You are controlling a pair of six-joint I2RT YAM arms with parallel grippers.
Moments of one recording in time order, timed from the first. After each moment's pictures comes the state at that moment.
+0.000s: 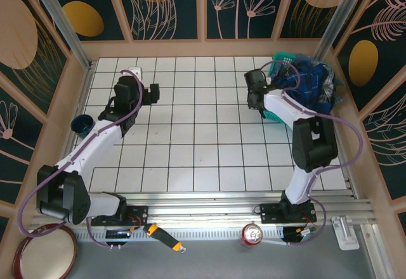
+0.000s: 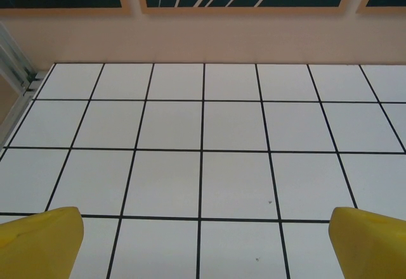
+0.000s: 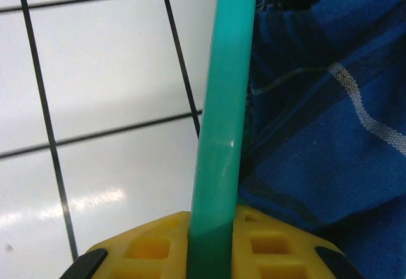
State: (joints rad) left arm -0.30 1.33 0.99 -0.13 -0.27 -0.17; right arm 0.33 1.78 1.30 -0.61 0.39 0.37
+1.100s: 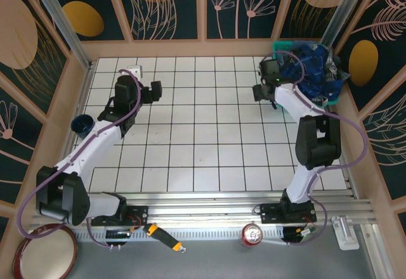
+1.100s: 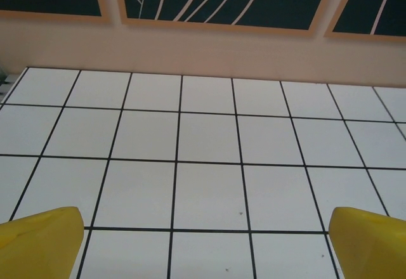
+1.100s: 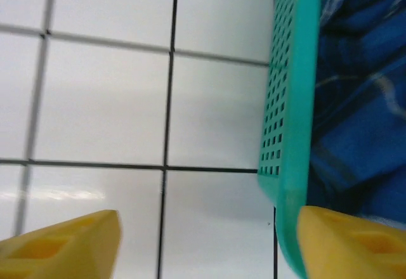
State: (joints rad) left arm -0.30 1.31 0.99 -0.09 -0.21 -0.23; right arm 0.24 1.76 1.39 -0.55 0.31 -0.01
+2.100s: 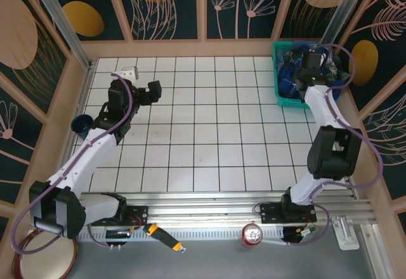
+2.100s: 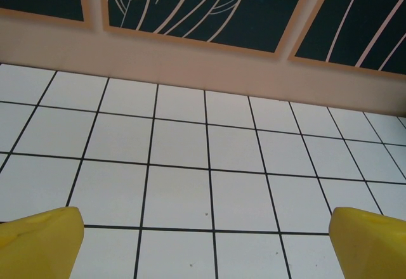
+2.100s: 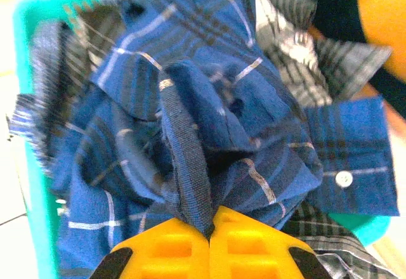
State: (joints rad) left arm -0.30 1.22 0.95 -0.09 -0.14 -0.32; right arm -0.05 1.64 1.38 -0.39 0.35 0.16
